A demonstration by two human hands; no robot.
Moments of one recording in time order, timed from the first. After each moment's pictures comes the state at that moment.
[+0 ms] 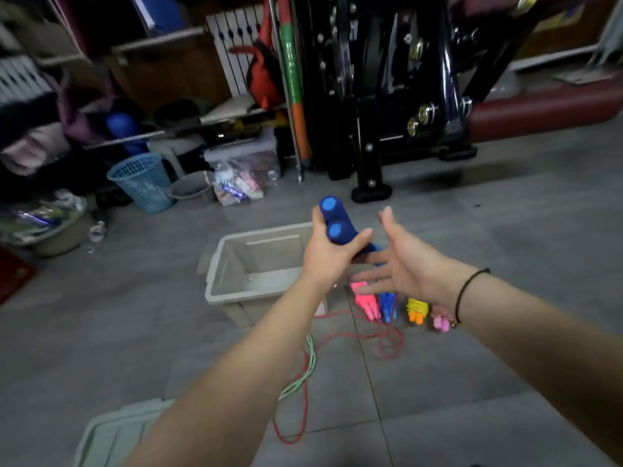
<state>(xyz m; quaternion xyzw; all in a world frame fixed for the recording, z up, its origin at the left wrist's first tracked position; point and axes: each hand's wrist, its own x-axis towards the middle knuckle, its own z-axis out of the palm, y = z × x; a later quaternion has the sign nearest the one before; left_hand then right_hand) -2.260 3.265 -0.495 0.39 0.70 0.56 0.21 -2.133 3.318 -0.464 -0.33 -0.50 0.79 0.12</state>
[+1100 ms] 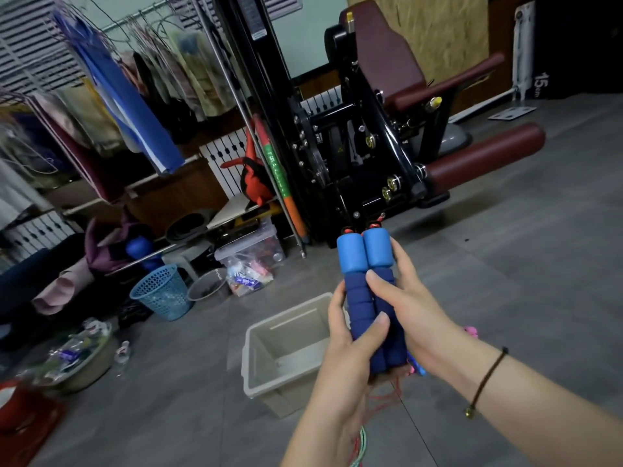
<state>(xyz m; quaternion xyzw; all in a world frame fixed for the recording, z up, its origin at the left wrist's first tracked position) -2.184 3.138 -0.374 0.37 0.51 0.60 0.49 -2.113 3.224 -0.376 -0.22 -0.47 0.73 0.45</state>
